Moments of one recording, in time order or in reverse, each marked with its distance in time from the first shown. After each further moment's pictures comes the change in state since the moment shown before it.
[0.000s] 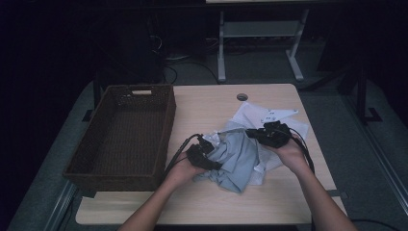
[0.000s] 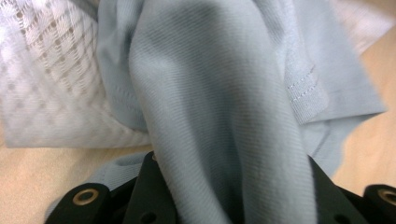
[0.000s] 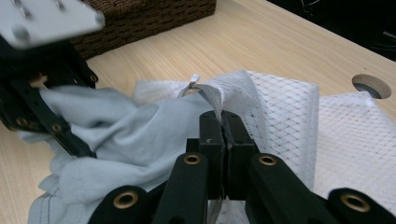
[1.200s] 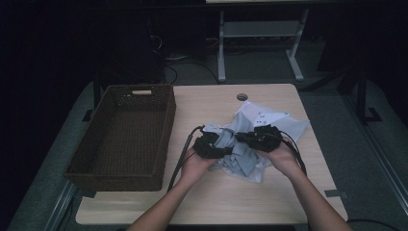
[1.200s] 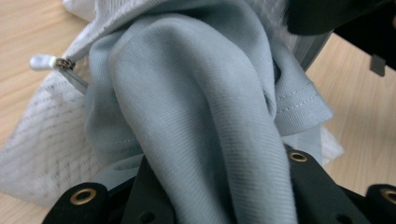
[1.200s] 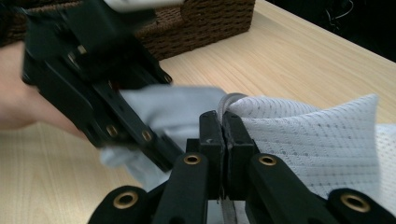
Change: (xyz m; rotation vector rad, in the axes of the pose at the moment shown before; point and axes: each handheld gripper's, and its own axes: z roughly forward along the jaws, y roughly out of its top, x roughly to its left) left arm -0.011 0.026 0.010 -0.255 0.086 -0.096; right arm 0.030 0.014 0.007 -0.035 0.083 -0.030
